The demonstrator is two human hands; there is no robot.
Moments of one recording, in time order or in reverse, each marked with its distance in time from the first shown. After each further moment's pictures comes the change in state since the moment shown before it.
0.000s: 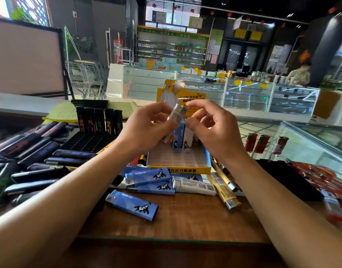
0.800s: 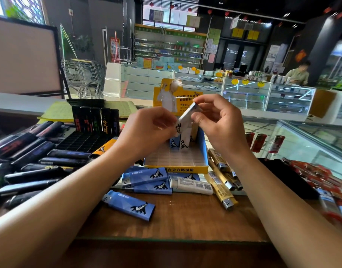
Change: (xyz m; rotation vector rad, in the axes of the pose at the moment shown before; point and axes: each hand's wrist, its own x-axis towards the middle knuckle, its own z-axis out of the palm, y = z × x) left_hand 0.000 -0.006 0.004 0.345 0.055 0.079; right_hand 0.003 0.004 -0.008 0.125 0.092 0.057
